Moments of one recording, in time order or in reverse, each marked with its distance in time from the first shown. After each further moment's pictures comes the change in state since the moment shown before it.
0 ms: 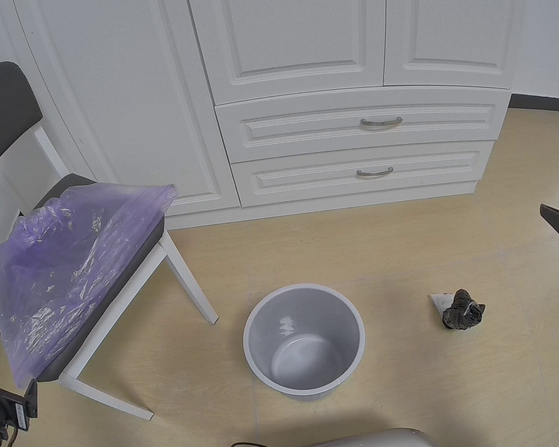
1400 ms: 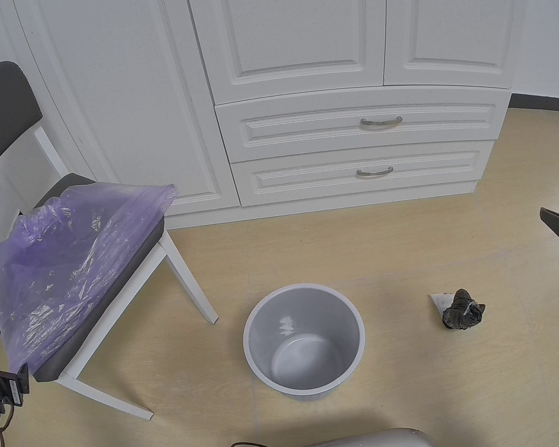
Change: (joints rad) left arm 0.149 0.388 -0.015 -0.395 -0.076 -0.079; right arm 0.002 -0.023 0.015 -0.003 0.050 0.000
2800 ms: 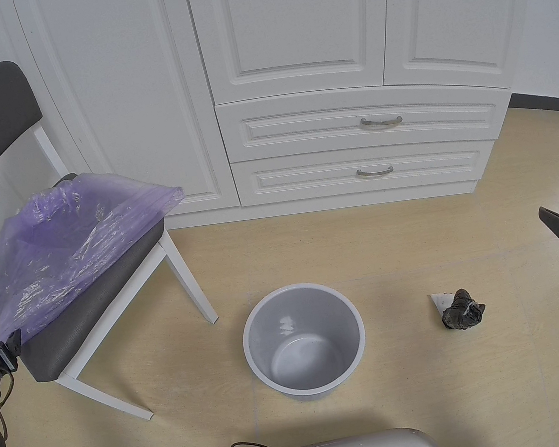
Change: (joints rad) left arm 0.086 0.331 -0.103 -0.402 -0.214 -0.460; right arm 0.002 0.007 0.039 -0.087 0.029 -0.001
